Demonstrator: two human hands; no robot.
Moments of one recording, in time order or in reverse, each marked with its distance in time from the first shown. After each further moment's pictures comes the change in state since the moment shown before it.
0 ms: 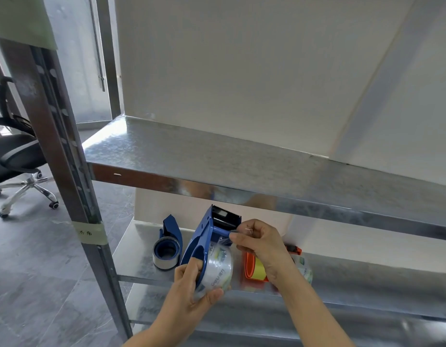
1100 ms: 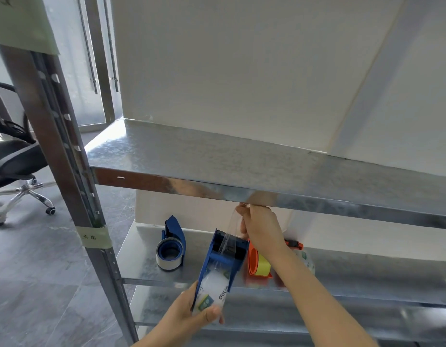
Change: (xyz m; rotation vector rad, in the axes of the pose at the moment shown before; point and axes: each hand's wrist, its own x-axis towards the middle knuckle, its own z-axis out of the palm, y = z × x) left_hand -0.006 -0.030 -0.015 -0.179 -0.371 -0.144; right_hand 0.031 -0.017 0.017 -0.783 0.189 -0.249
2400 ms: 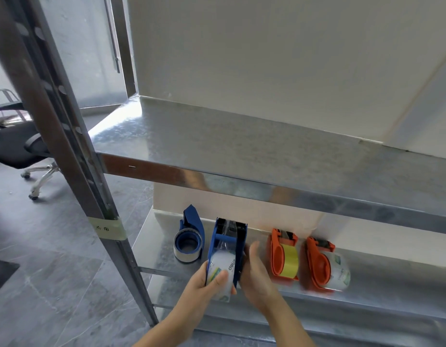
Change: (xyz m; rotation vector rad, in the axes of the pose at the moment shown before) left_hand 0.046 -0.029 -0.015 -0.406 0.247 -0.052; right_hand -0.033 0.091 0.140 1.213 -0.458 0.427
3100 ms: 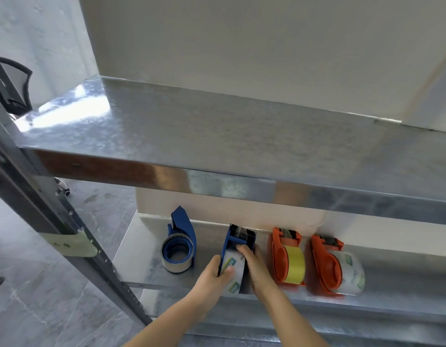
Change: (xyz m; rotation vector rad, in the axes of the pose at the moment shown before) left_hand 0.093 -0.054 -0.001 0.303 0.013 -0.200; right_hand 0.078 0.030 -0.052 -0.181 0.352 0.043
